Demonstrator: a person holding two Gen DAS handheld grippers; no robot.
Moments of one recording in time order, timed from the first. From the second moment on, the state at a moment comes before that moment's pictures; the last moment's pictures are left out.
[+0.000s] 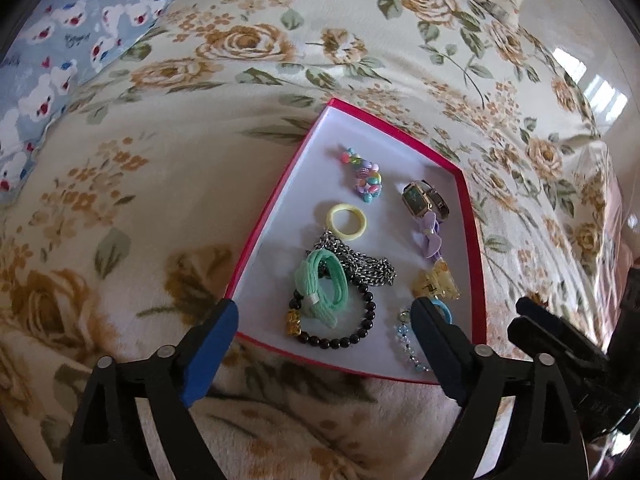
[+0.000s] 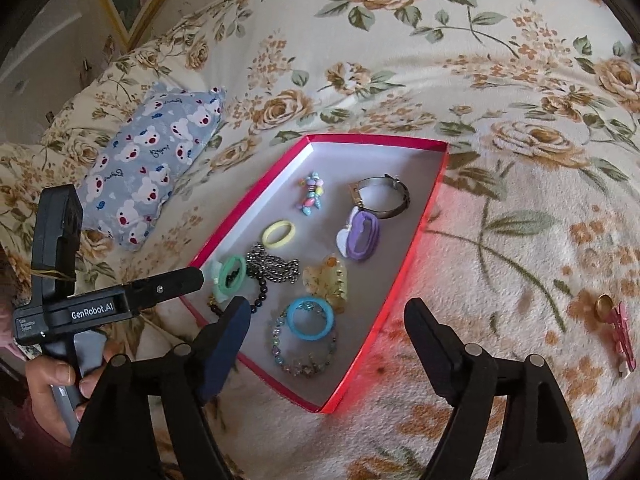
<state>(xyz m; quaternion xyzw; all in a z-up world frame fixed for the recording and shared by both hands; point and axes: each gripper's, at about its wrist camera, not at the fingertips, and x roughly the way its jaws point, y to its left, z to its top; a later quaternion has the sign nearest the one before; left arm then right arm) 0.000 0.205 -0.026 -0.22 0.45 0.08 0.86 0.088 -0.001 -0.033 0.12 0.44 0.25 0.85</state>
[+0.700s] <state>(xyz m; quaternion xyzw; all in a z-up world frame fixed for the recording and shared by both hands) -0.067 0.208 -0.025 -0.28 0.41 0.06 0.87 0.060 -0.011 -0.040 0.14 0.44 0.27 0.85</state>
